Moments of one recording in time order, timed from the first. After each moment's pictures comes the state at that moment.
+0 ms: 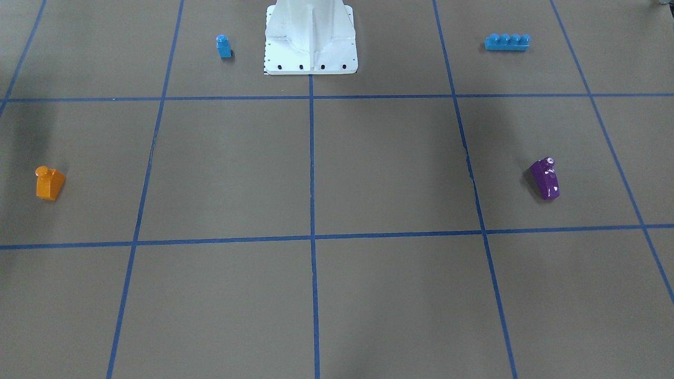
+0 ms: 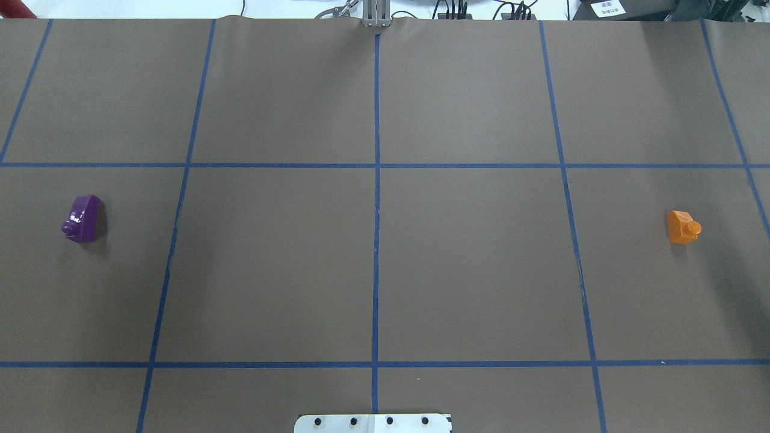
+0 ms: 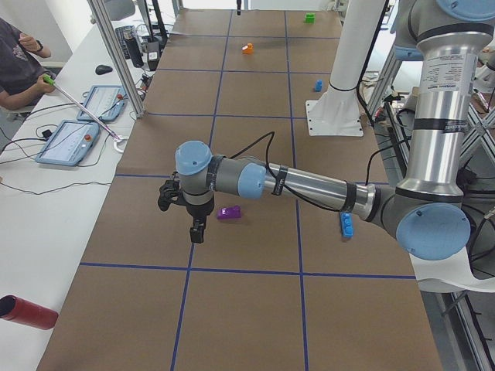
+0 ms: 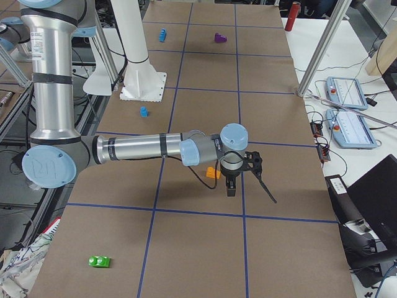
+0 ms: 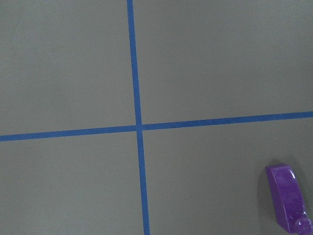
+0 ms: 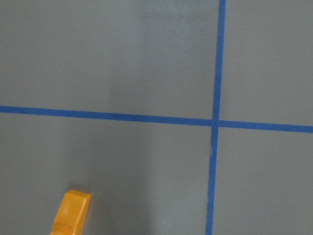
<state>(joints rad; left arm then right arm) -1.48 -1.61 -1.73 -1.55 -2.31 -0.10 1.44 -1.59 1.69 -1.45 2.33 0.20</state>
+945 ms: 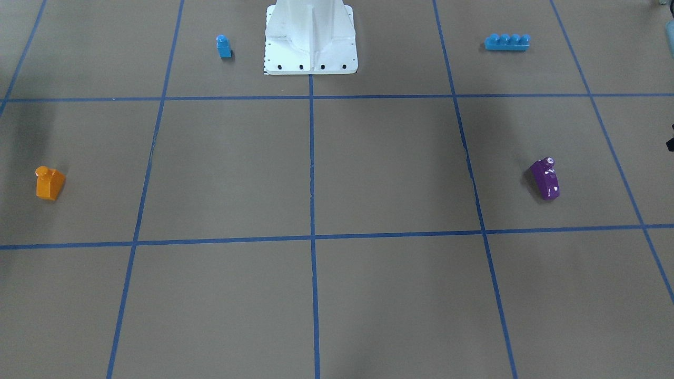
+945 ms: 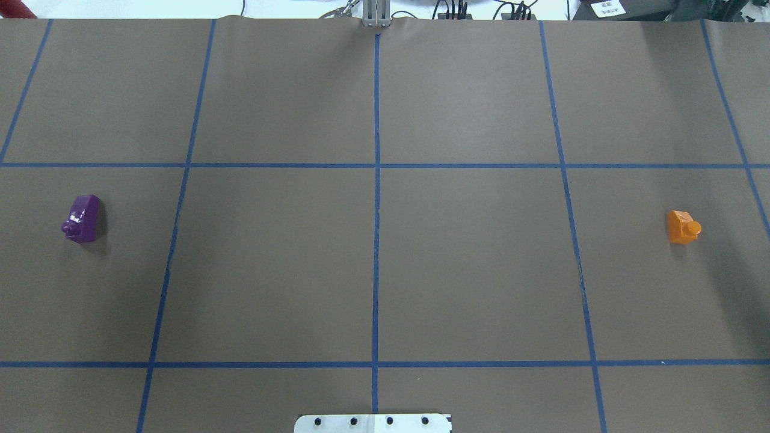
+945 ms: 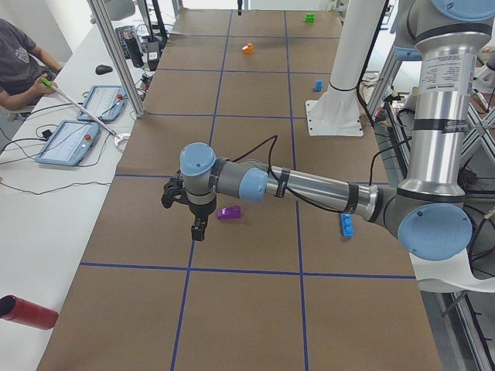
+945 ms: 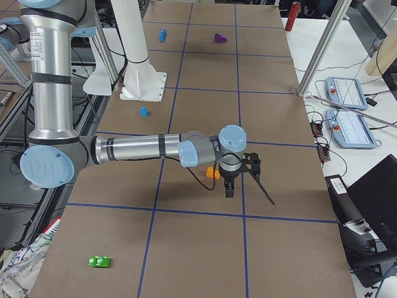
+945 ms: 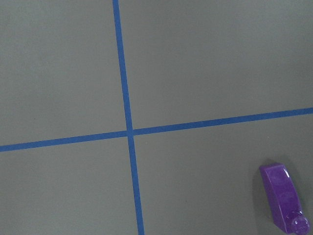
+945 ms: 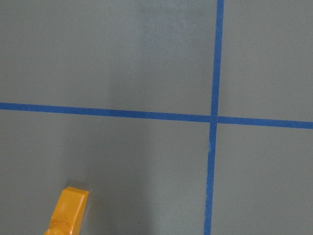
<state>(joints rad) -1.44 -1.60 -1.73 -1.62 -2.33 -0.11 1.44 -1.60 1.69 -1.44 2.33 0.20</state>
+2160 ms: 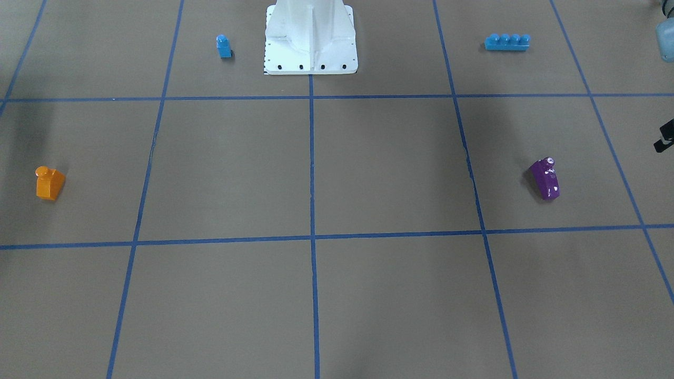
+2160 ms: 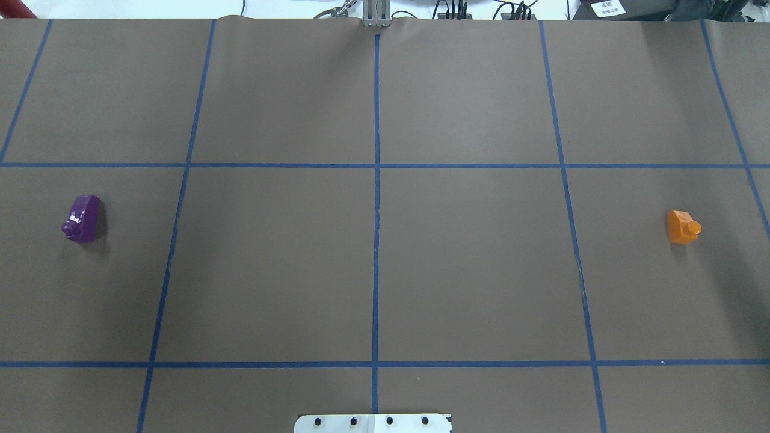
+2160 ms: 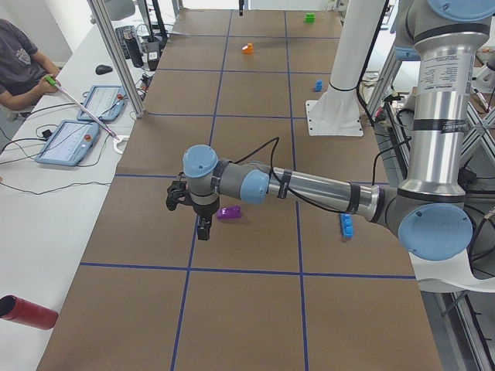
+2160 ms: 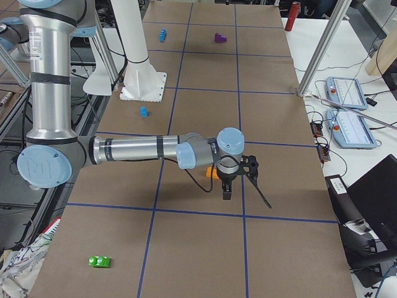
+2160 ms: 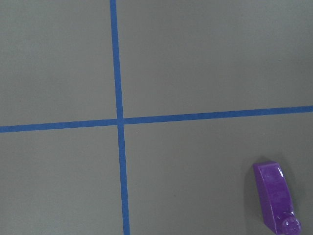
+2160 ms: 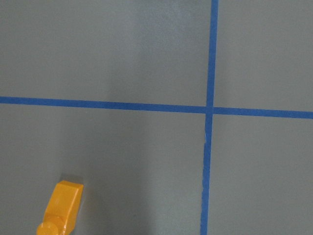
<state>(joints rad) -1.41 -1.58 -1.73 -1.65 -2.33 -0.21 1.44 -1.62 1.69 -1.44 2.33 0.20</state>
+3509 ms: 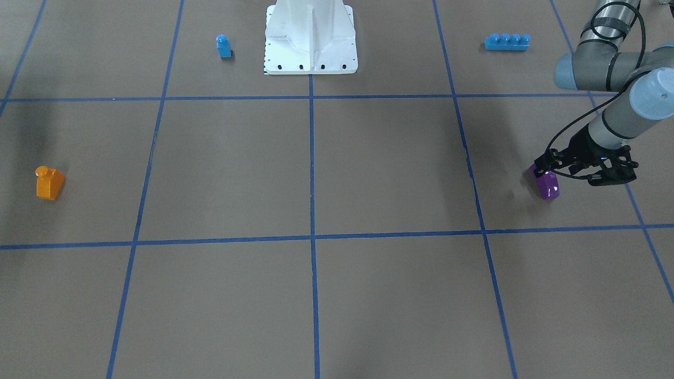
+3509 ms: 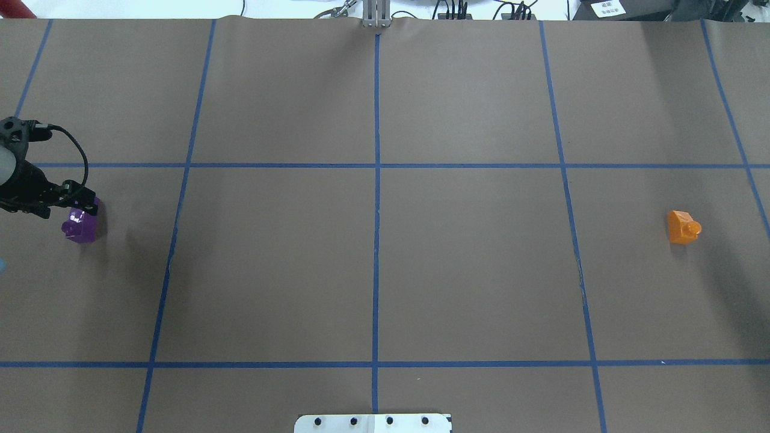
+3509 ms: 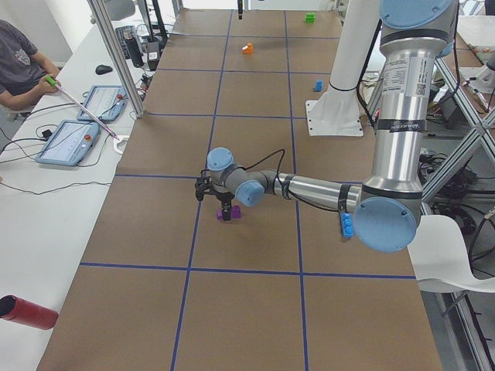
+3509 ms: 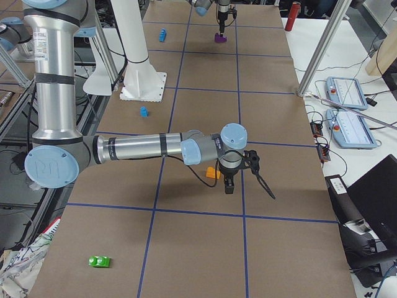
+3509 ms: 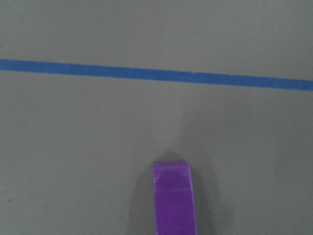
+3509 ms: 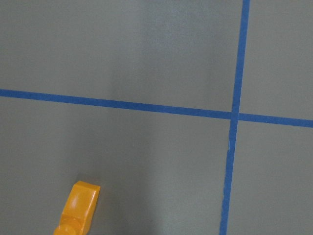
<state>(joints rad) -0.98 -1.62 -1.59 -2.04 -2.22 -0.83 1.39 -1.59 1.69 -1.44 2.33 0.20</state>
